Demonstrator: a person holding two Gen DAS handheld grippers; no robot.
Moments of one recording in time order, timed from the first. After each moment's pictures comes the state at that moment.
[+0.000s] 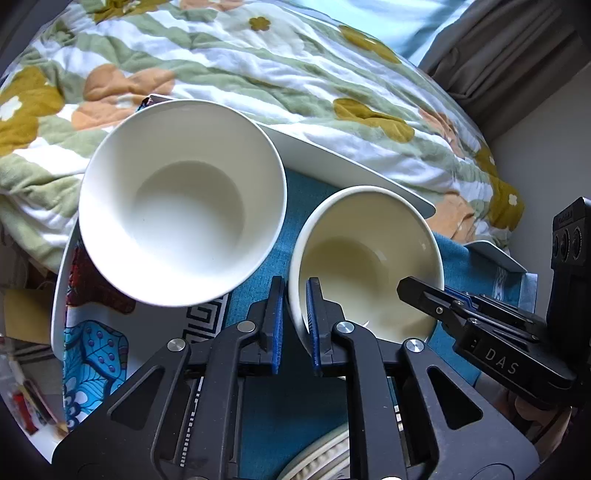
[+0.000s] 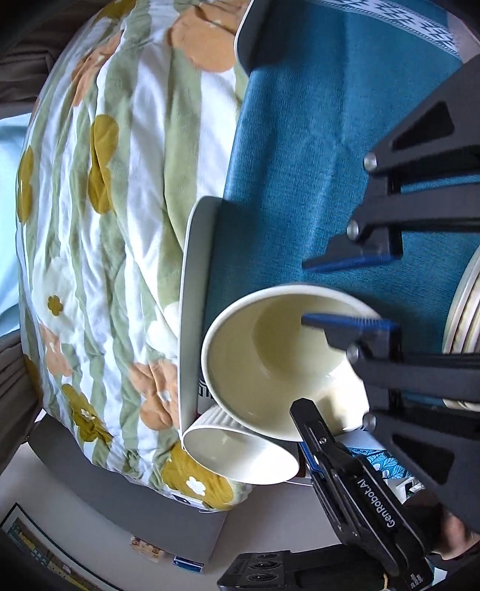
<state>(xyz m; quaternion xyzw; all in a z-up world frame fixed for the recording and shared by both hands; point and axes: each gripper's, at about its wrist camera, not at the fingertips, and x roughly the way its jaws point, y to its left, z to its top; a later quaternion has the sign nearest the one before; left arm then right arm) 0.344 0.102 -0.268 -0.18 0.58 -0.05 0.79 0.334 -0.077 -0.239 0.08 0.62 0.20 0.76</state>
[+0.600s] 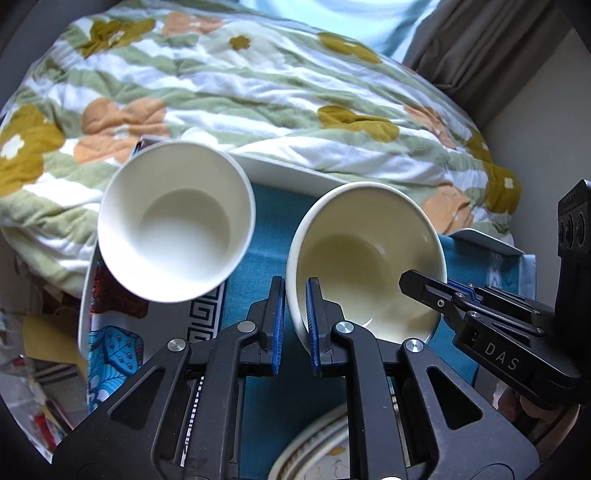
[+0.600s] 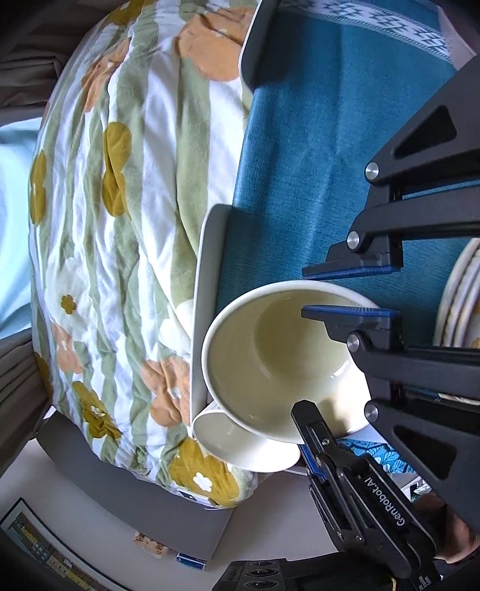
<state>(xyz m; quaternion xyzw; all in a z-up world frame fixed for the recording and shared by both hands) 0.336 0.086 -0.227 -0.13 0.57 -0.06 0.81 0.321 -0.086 -0.209 0.08 0.59 0.18 0.78</state>
